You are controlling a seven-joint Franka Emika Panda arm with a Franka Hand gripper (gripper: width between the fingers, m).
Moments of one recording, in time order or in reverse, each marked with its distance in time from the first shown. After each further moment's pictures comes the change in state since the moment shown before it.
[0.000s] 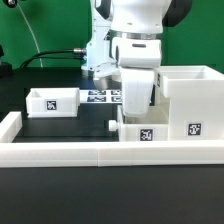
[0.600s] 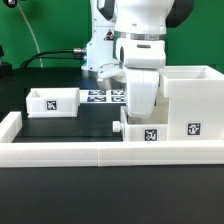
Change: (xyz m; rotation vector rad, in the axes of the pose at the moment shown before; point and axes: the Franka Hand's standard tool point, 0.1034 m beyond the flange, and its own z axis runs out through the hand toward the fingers) arm 0.005 -0.001 0.001 0.010 -0.005 -0.022
